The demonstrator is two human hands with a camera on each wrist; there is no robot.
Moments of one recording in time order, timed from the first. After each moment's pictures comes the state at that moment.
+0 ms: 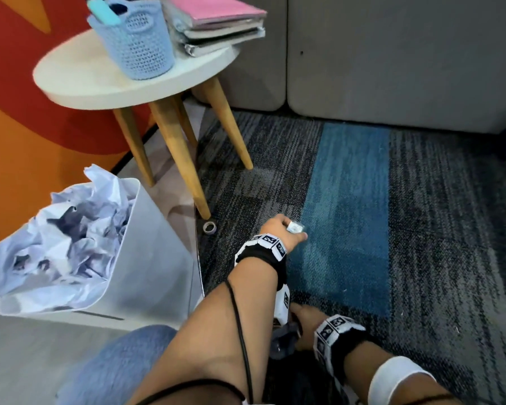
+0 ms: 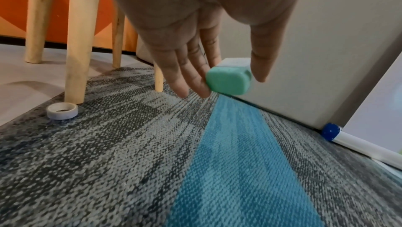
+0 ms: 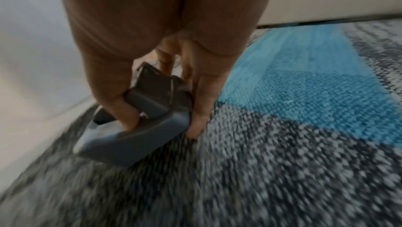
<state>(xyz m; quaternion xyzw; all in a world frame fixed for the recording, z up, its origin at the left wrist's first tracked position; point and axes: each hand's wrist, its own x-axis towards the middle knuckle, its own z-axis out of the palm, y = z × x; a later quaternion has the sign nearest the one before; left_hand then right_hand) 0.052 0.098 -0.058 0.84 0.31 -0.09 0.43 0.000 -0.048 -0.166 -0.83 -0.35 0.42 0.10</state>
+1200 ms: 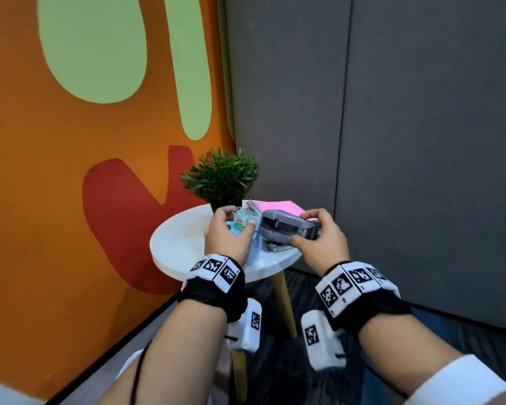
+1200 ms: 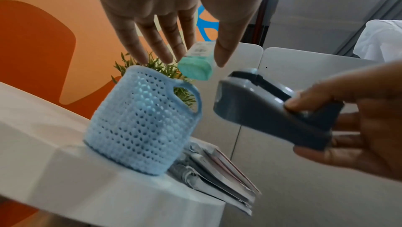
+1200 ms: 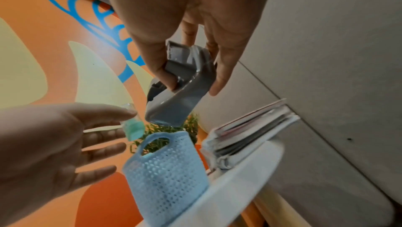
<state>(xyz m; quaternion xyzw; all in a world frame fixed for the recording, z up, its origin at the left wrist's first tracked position) 0.071 0.314 0.224 0.75 0.28 0.45 0.39 0.151 0.162 0.231 -0.75 -0.29 -0.04 0.60</state>
